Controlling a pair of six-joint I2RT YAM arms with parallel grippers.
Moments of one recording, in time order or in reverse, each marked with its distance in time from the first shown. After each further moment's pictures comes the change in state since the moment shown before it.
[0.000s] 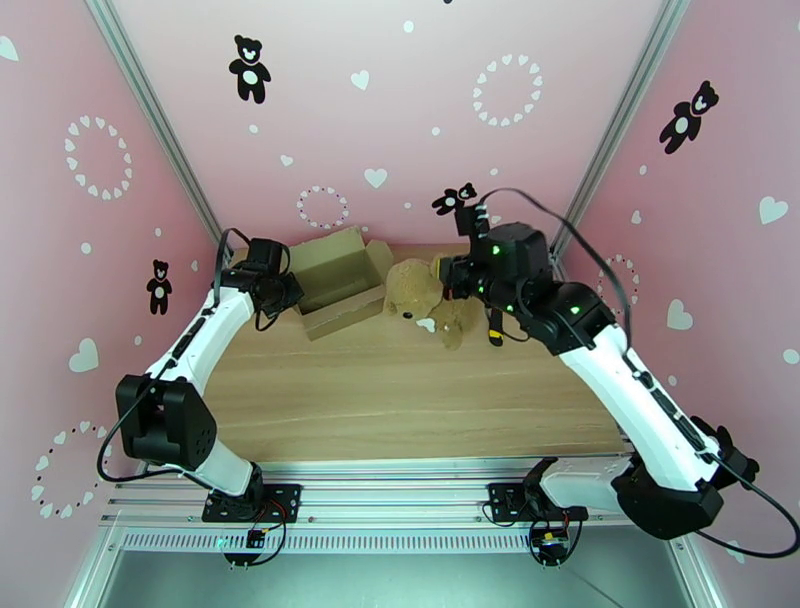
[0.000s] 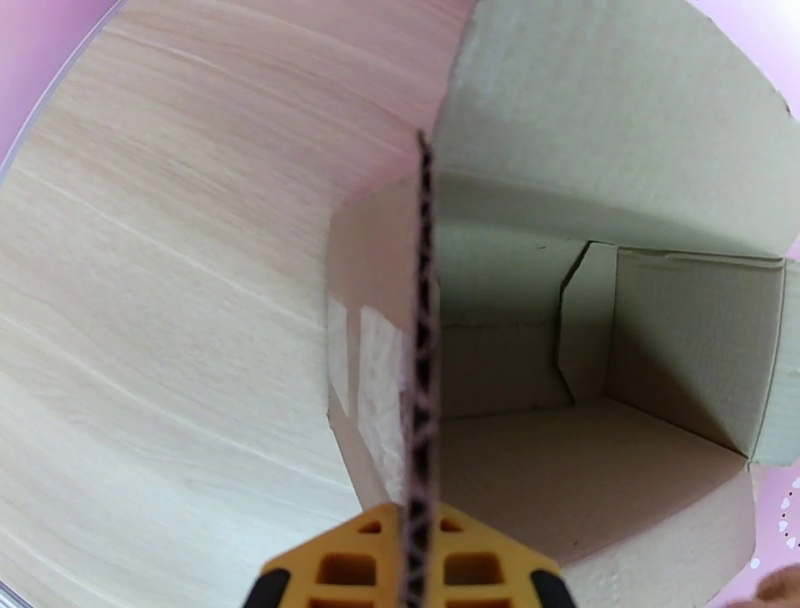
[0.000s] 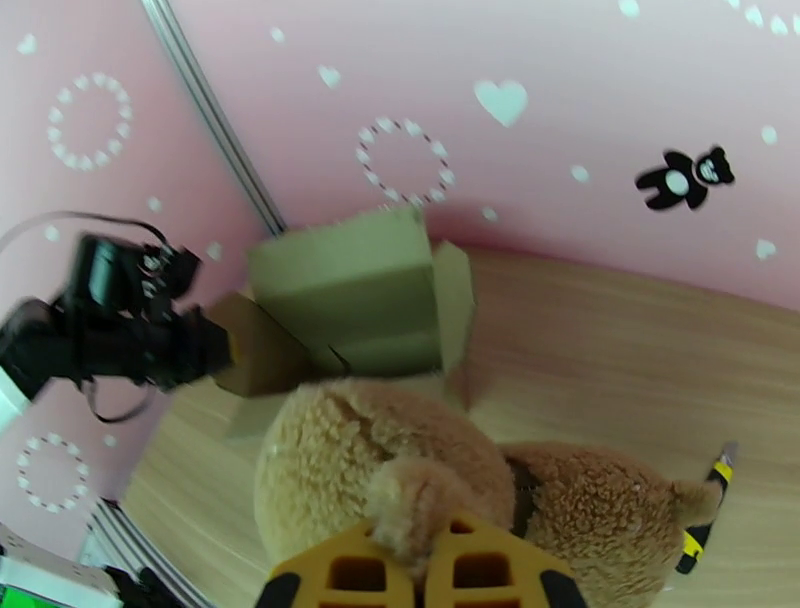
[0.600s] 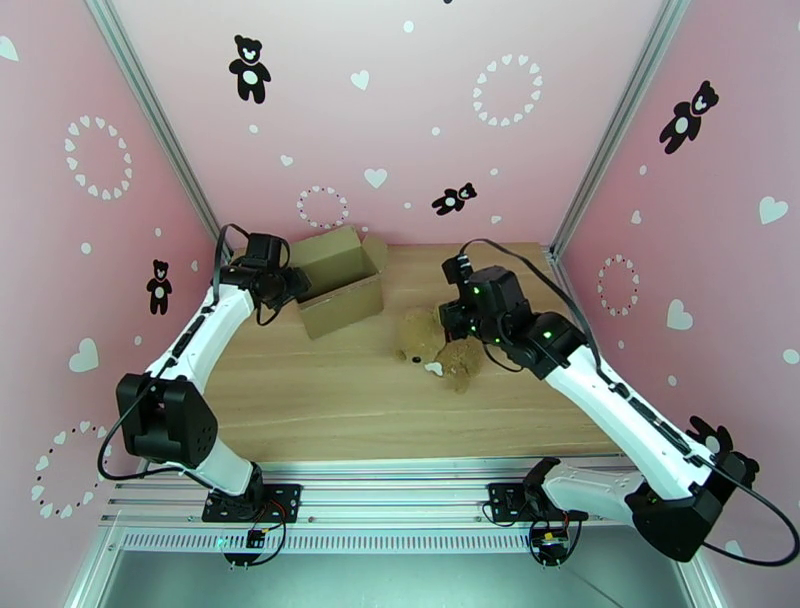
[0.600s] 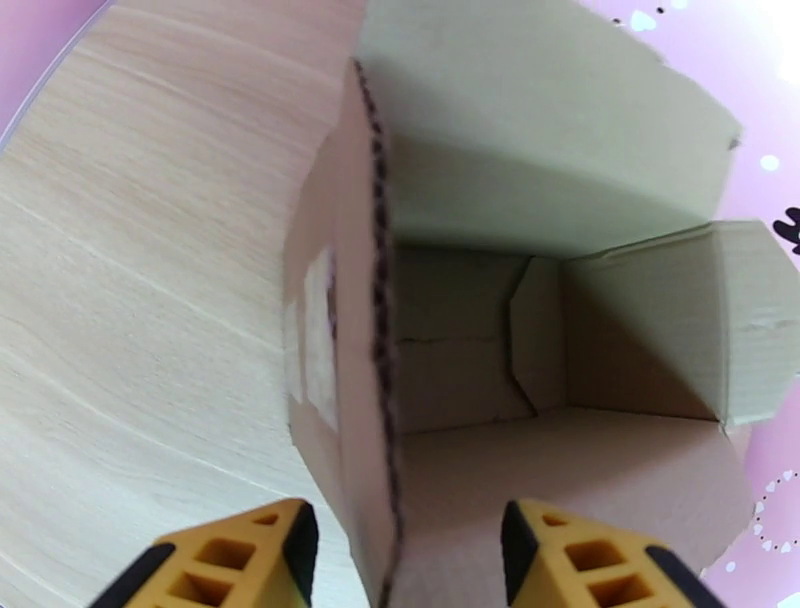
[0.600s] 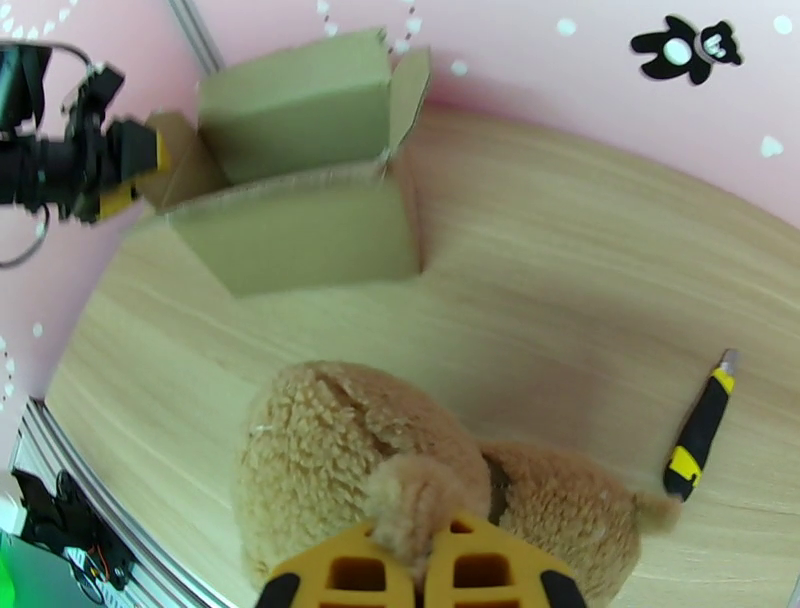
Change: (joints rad) left arm -0.001 -0.007 0.037 0.030 0.039 -0.031; right arm 0.002 -0.090 -0.335 0.061 -0.041 -0.074
